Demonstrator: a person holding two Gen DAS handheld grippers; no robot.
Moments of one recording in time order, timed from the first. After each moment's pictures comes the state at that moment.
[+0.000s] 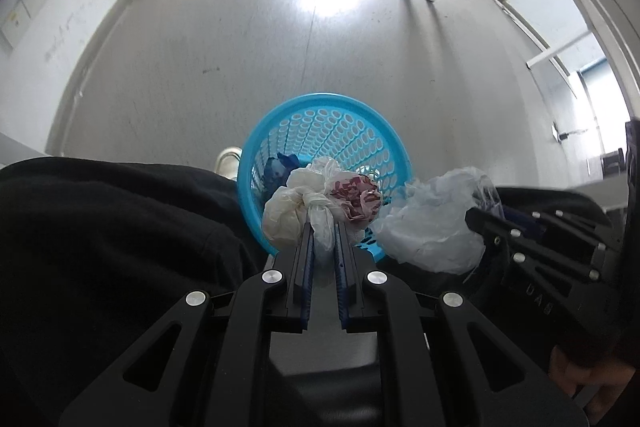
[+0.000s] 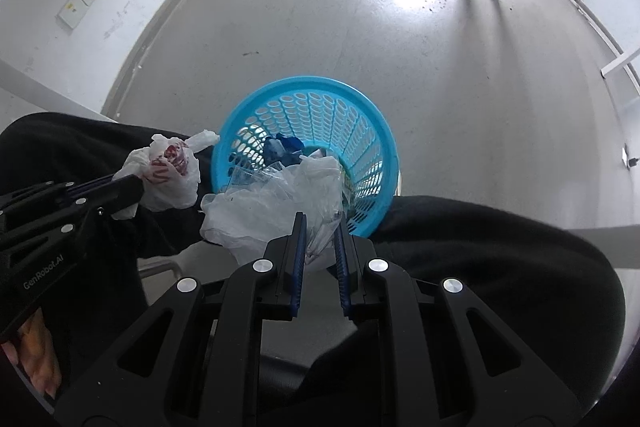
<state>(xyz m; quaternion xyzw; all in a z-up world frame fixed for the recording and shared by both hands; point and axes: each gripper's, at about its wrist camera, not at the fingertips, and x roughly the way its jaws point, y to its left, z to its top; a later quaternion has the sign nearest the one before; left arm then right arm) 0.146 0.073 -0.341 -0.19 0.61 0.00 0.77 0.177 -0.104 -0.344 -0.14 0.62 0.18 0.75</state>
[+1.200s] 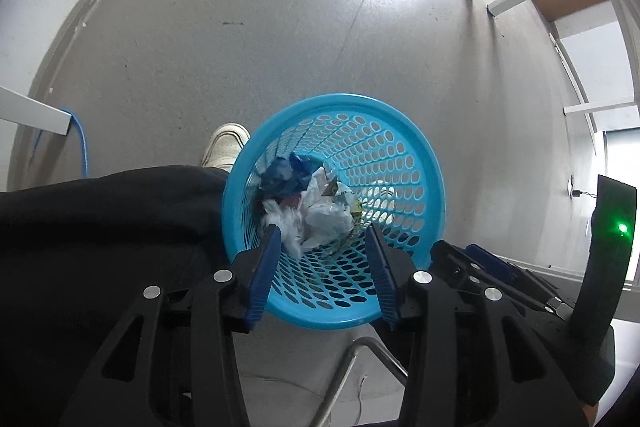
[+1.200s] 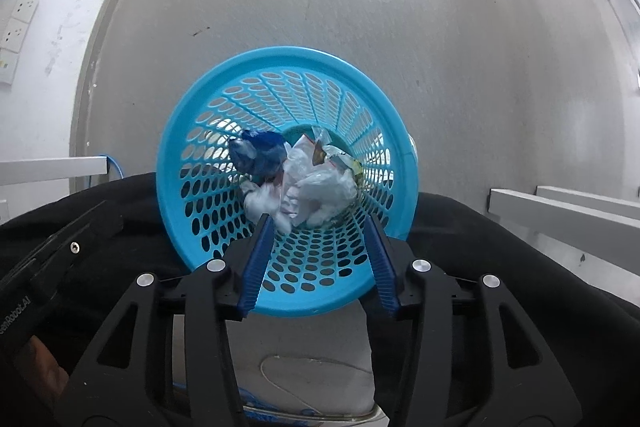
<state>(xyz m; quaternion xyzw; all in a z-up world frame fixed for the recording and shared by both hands) 0.197 0.091 -0.410 -0.27 0.64 0.07 0.72 0.255 -0.103 -0.451 -0.07 0.70 0.12 0.70</state>
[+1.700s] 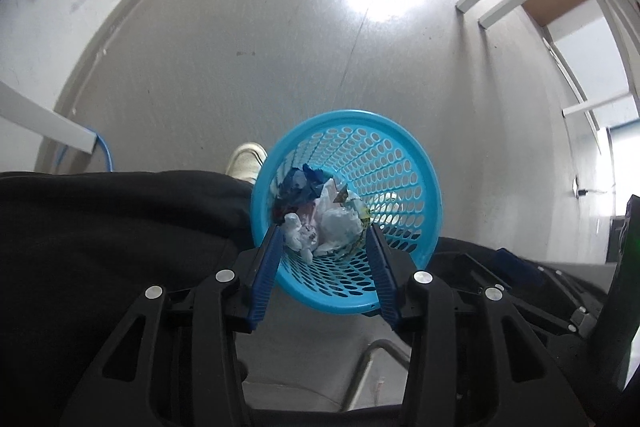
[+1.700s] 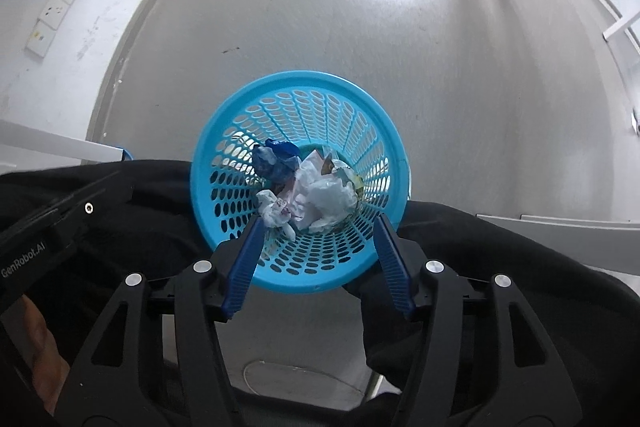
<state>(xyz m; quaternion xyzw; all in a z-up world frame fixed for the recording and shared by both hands) 0.170 0.090 -0.363 -0.23 0.61 0.08 0.76 0.213 -0.102 -0.389 -0.10 0.64 0.16 0.74</state>
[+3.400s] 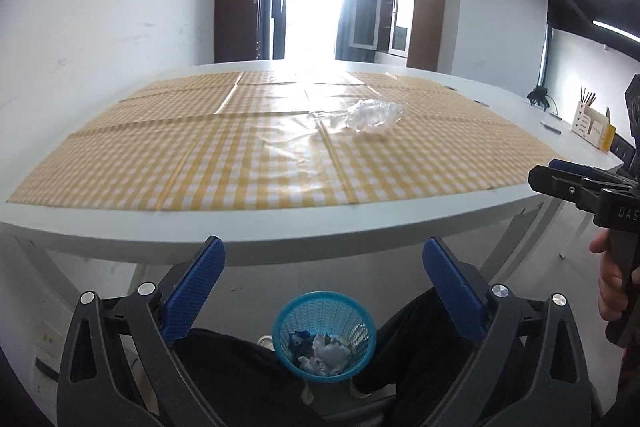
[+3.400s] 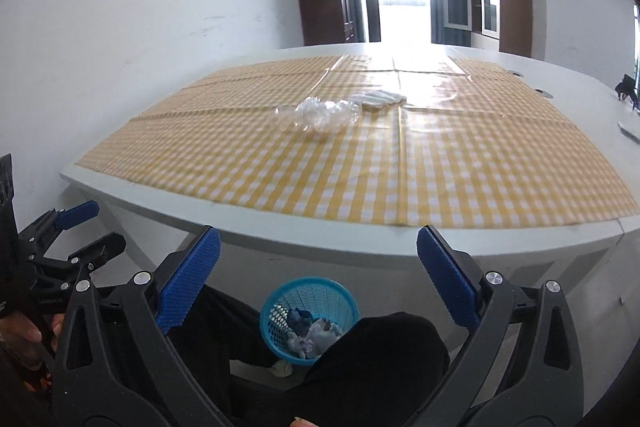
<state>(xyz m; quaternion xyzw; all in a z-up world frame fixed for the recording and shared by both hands) 0.008 0.014 -0.039 -0.03 0.27 -0.02 0.96 0.060 -0.248 -0.011 -0.02 0.28 0.23 0.93</state>
